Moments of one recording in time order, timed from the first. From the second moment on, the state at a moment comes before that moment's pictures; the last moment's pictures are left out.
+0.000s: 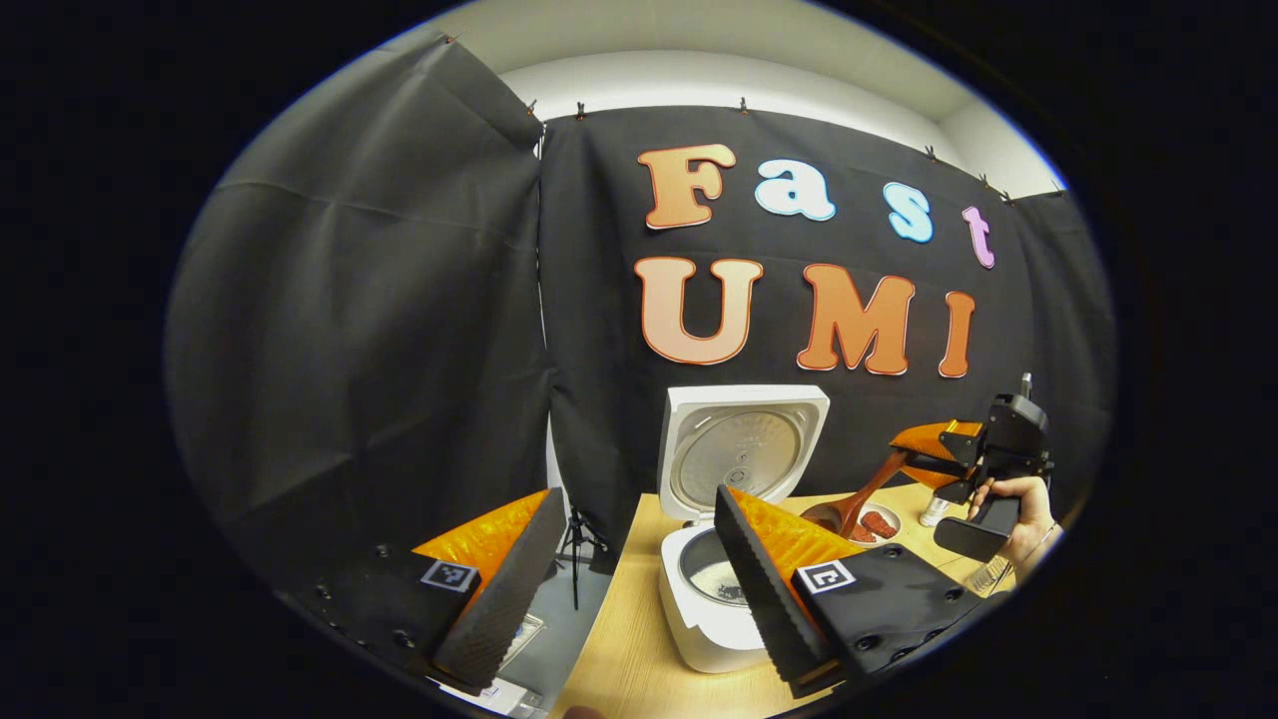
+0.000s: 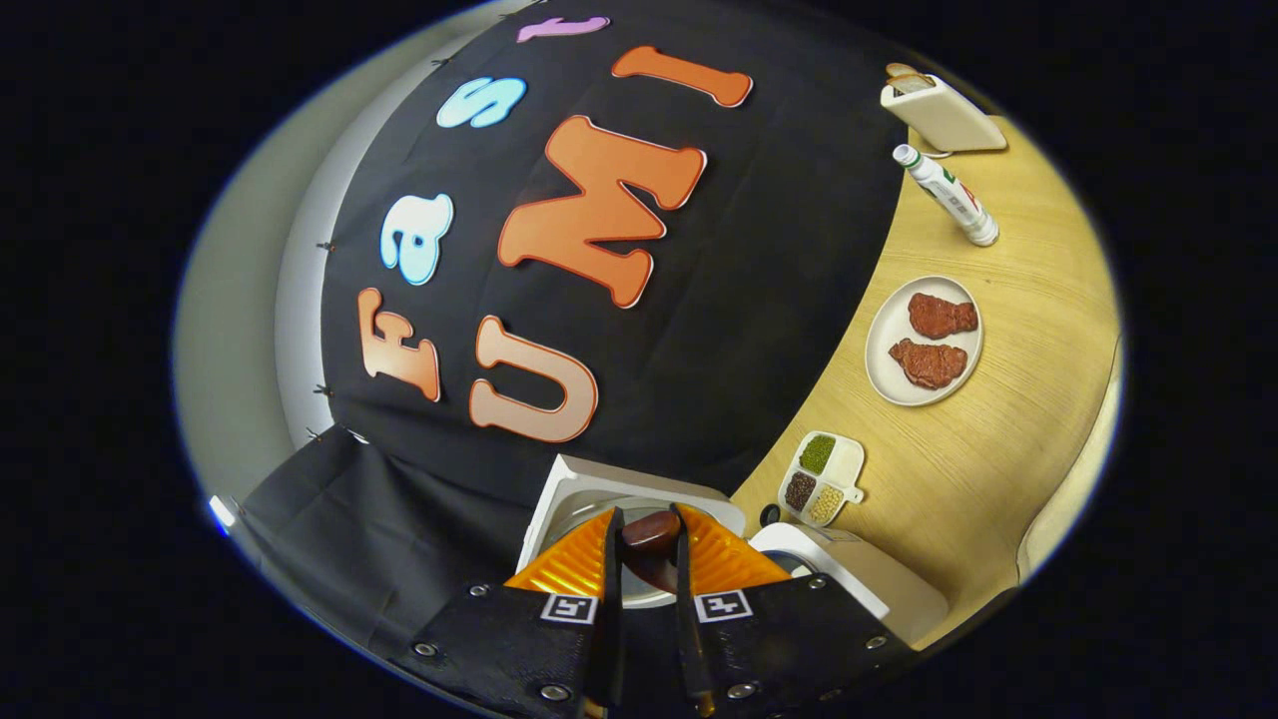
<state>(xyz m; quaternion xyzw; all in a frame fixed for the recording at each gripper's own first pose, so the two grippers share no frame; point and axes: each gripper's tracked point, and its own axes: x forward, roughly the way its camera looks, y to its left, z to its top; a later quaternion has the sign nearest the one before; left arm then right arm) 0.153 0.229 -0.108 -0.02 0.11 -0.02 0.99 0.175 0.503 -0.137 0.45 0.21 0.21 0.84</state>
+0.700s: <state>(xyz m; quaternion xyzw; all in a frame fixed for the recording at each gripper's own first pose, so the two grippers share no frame) 0.151 0.213 -0.117 -0.04 0.12 -0.04 0.99 0.170 0.521 -0.108 0.35 0.19 0.24 0.89</state>
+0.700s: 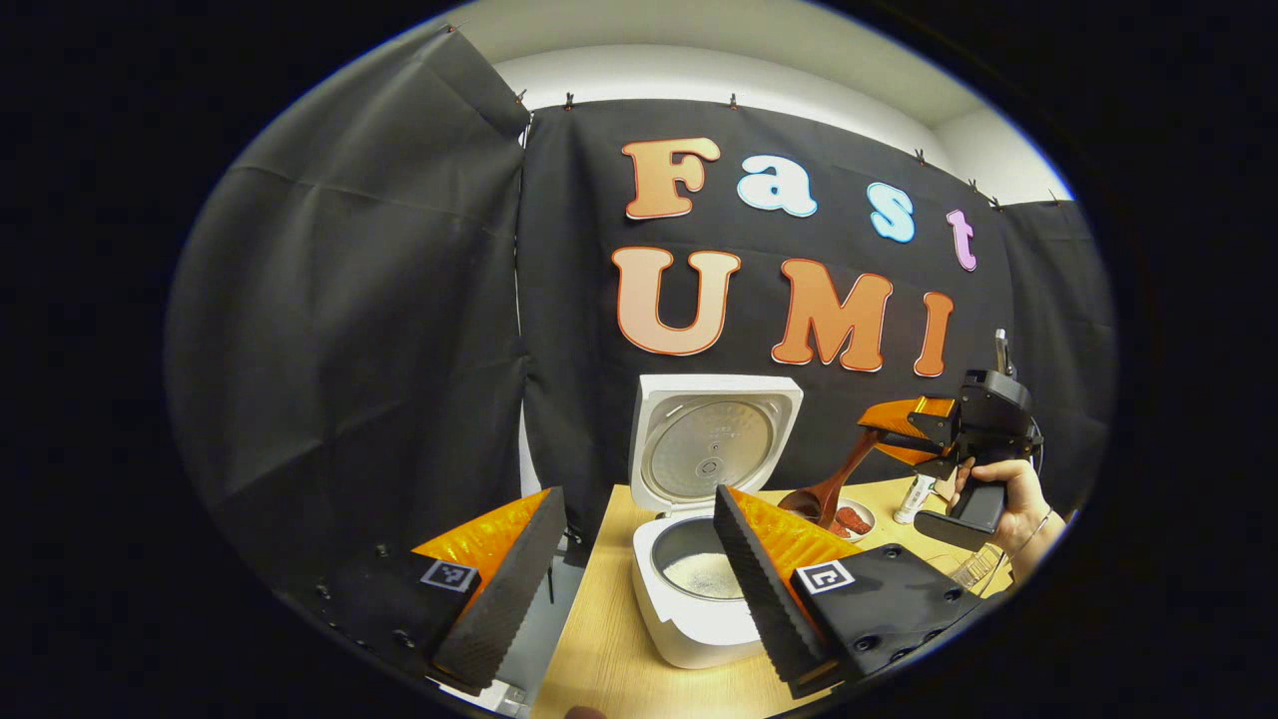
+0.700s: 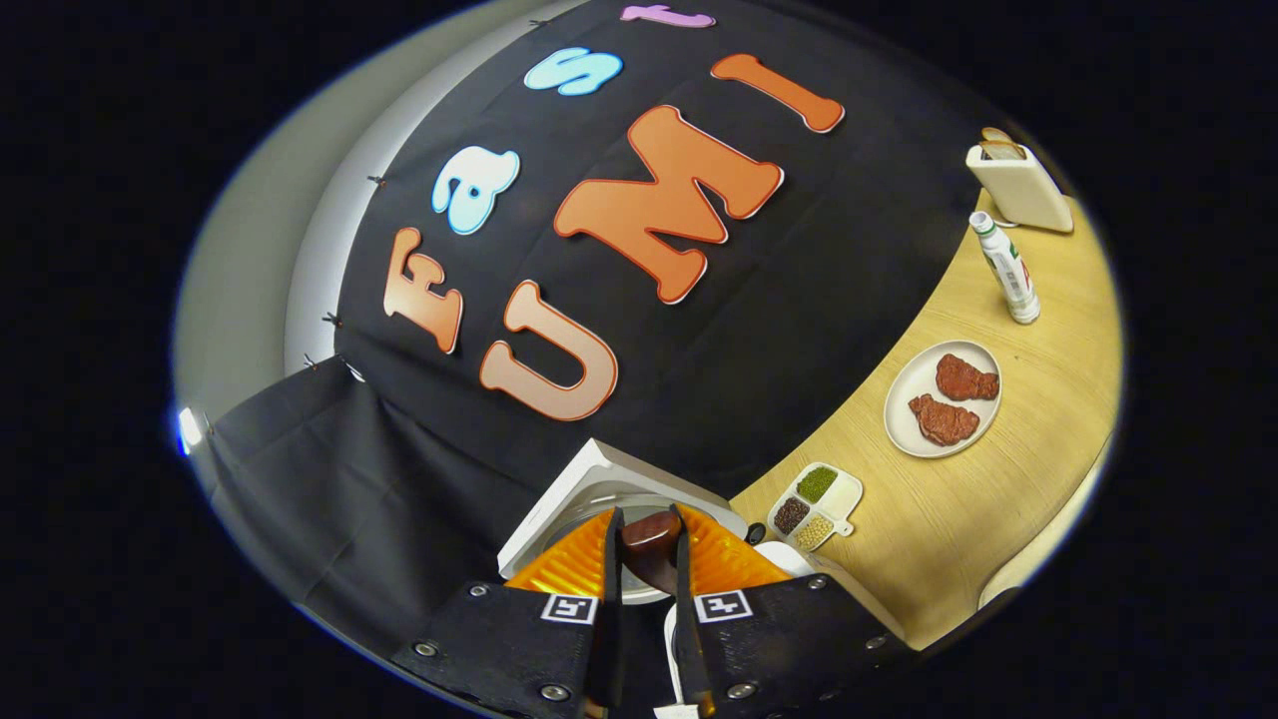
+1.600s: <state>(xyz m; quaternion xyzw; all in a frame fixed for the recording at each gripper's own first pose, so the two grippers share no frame) 0.148 0.218 -0.123 -0.04 0.13 -0.04 0.99 0.136 0.577 -0.089 0.19 0.13 0.32 0.92</state>
